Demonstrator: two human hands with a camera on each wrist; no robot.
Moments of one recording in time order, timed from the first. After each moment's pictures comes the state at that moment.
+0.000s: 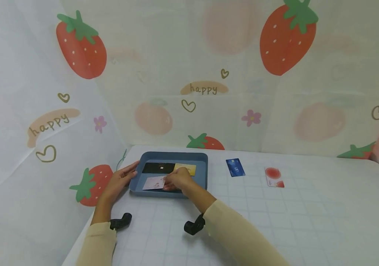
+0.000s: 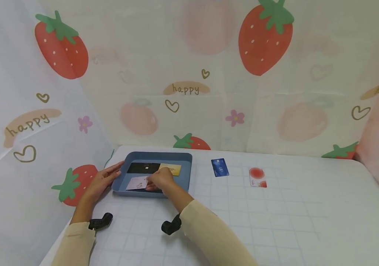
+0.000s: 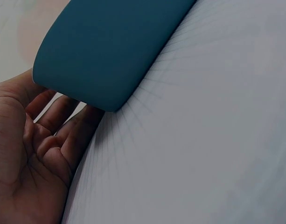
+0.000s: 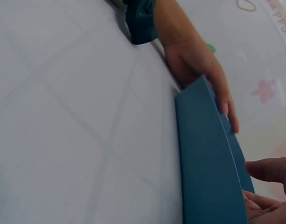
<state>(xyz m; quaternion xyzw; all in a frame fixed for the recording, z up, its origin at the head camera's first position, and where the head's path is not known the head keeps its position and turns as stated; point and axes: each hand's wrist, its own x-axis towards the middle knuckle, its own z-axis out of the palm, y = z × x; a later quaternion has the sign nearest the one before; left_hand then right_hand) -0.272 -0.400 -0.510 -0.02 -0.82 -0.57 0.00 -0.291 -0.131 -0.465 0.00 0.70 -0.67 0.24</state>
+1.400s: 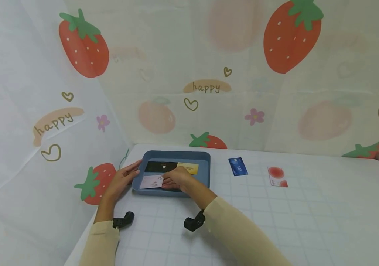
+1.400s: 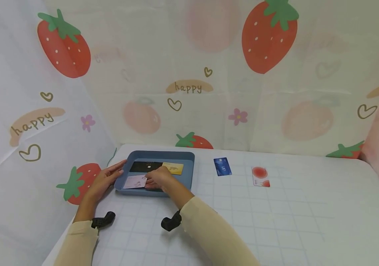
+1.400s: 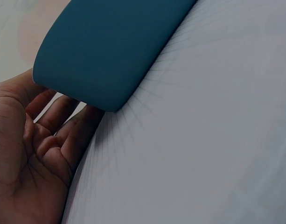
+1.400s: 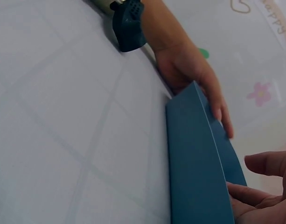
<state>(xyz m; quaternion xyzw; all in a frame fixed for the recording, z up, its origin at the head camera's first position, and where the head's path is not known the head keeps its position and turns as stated) -0.273 -0.401 -0.510 -0.03 -0.81 -0.59 0.00 -0.297 -0.137 -0.457 0.00 0.67 -0.68 0.32</state>
